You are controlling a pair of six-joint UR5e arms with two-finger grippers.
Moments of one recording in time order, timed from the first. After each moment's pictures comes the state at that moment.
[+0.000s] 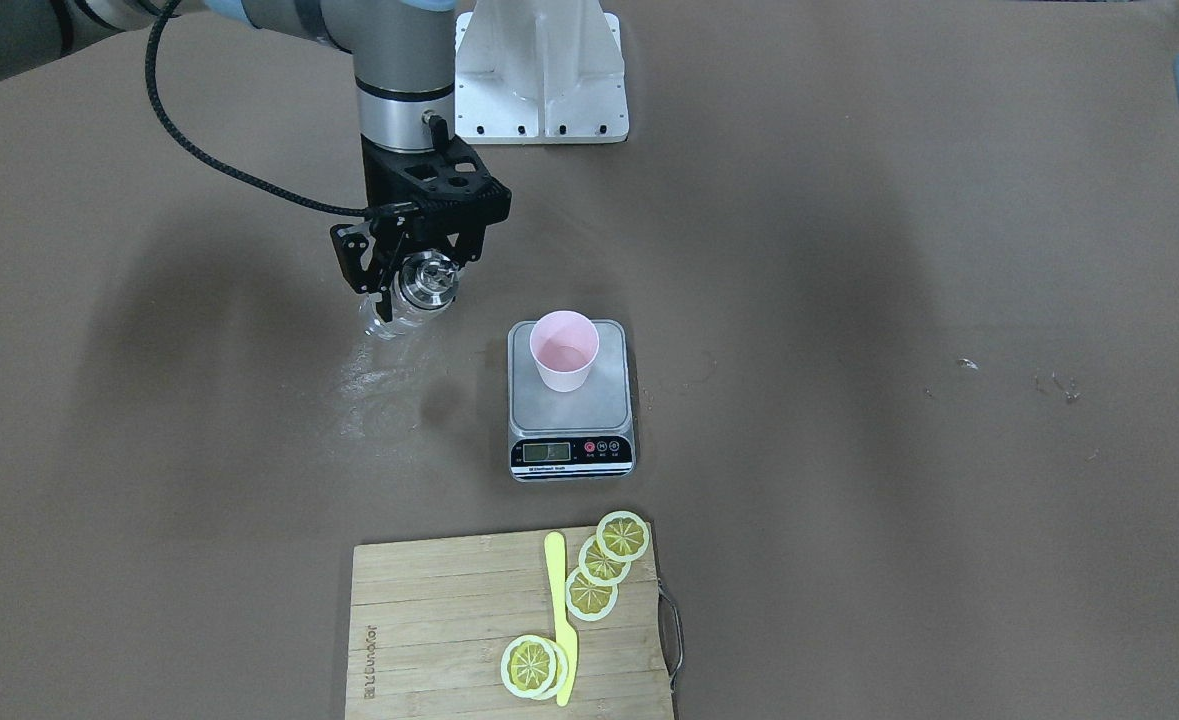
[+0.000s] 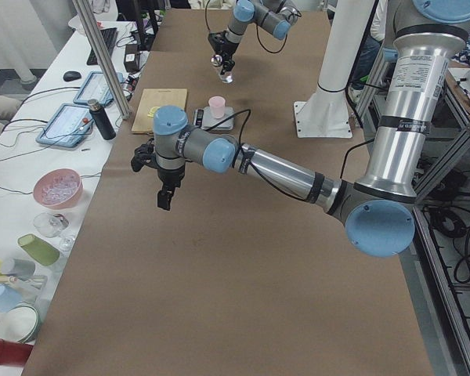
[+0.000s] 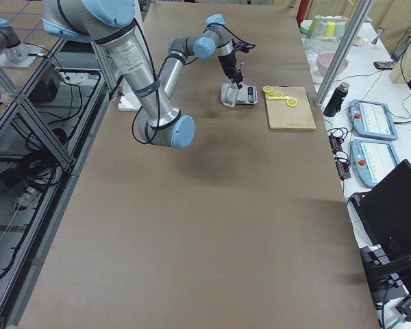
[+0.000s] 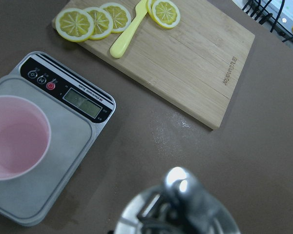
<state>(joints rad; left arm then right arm) -1.39 -1.75 -1.76 -1.60 -2.25 -0.21 0.55 -0.81 1.87 -1.92 1.52 0.59</state>
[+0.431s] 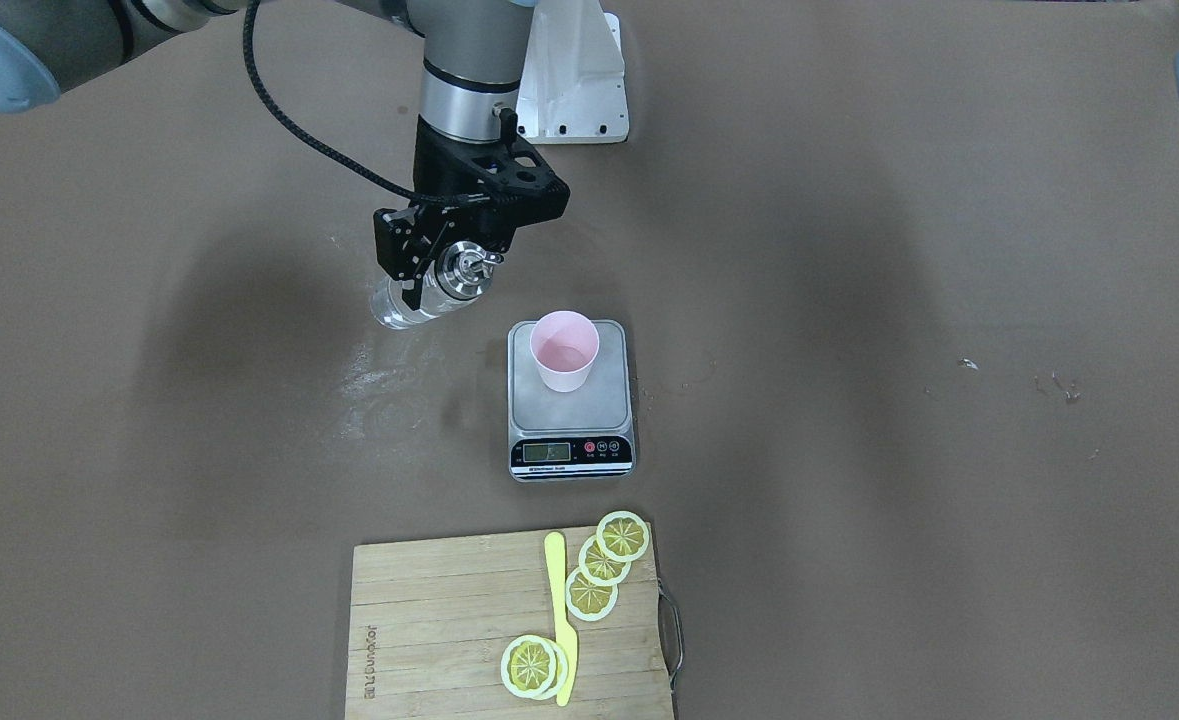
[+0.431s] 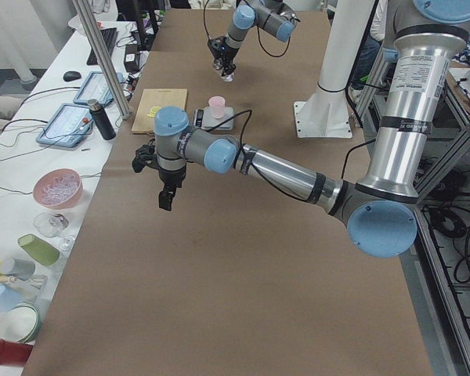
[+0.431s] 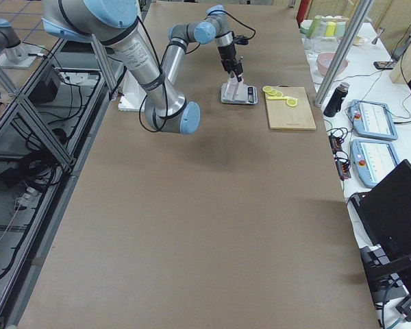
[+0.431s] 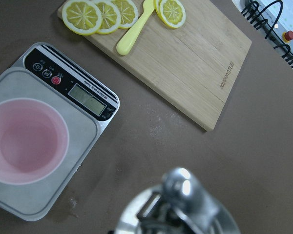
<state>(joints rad) -1.39 -1.74 -1.76 -1.60 -2.25 -0.21 0.52 -0.67 1.77 -2.08 1.46 0.55</state>
